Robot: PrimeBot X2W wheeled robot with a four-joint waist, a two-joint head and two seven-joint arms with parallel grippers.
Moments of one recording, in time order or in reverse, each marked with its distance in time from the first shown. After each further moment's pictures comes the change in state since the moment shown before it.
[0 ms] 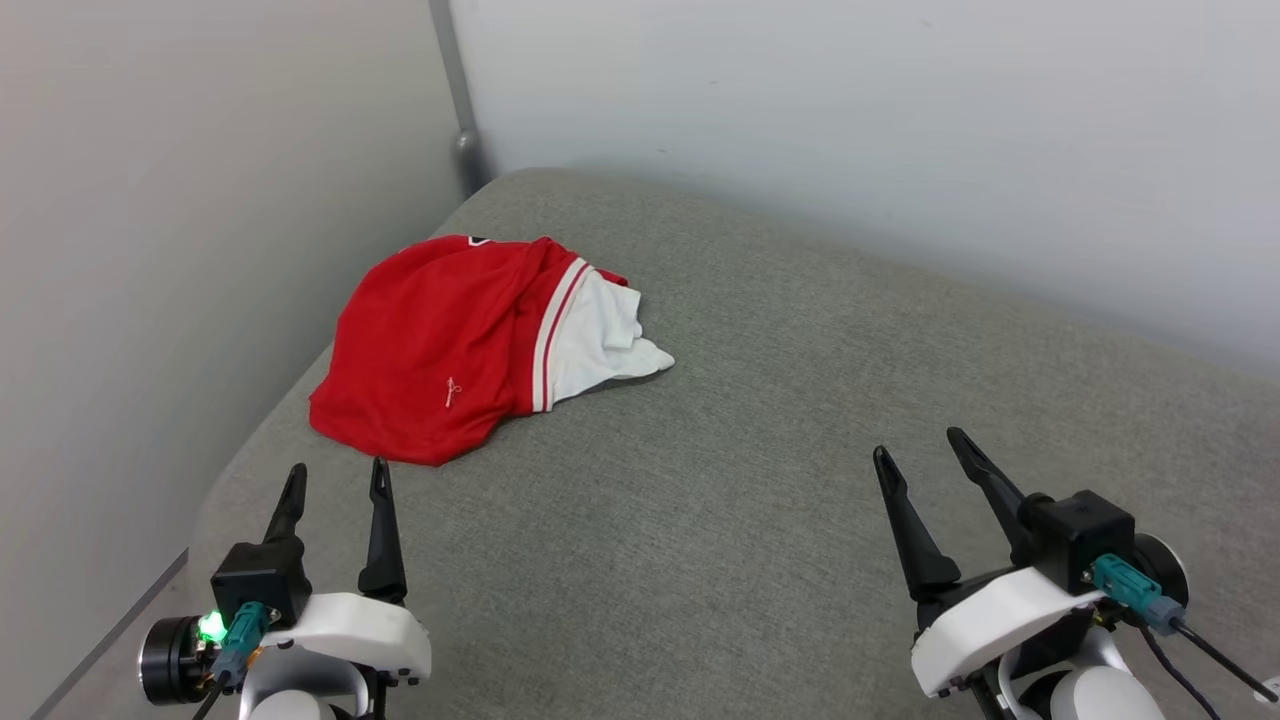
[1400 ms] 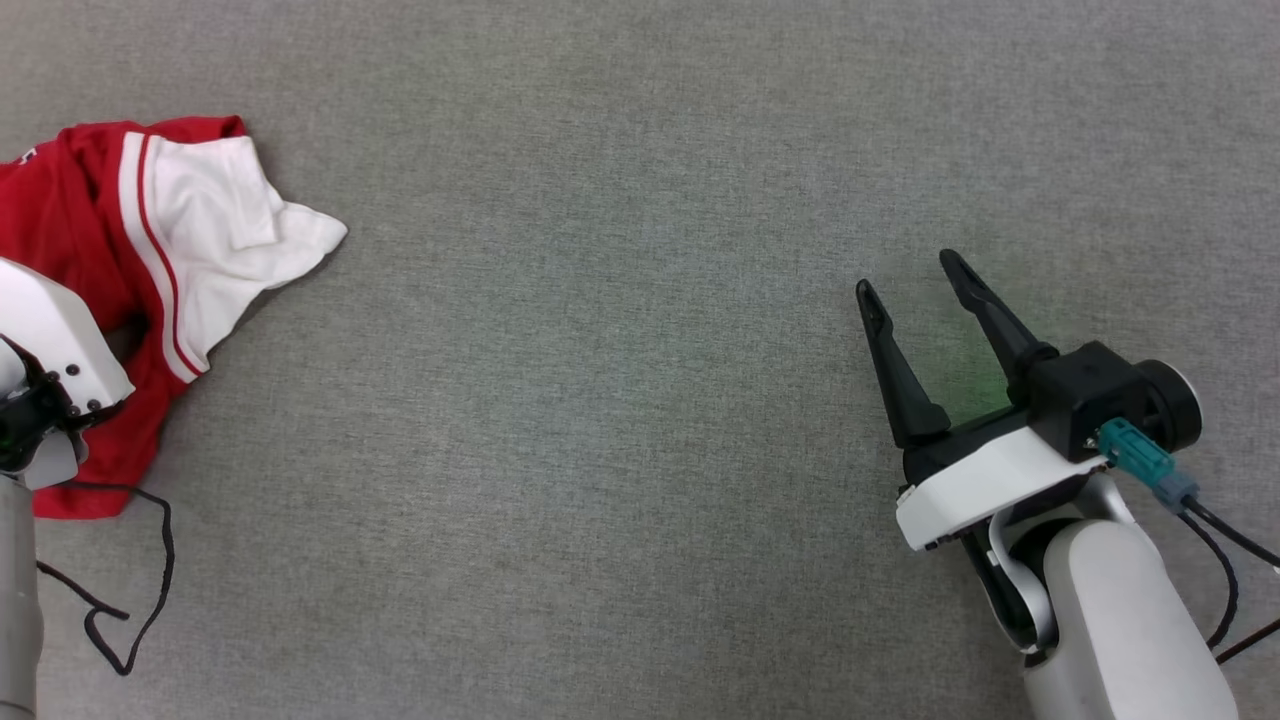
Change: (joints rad) left arm -0.639 0.402 0.062 0.499 -0.418 -0.147 0.923; right arm -0.249 -0.014 0.051 -0.005 -0.038 0.000 -0.016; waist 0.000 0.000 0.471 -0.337
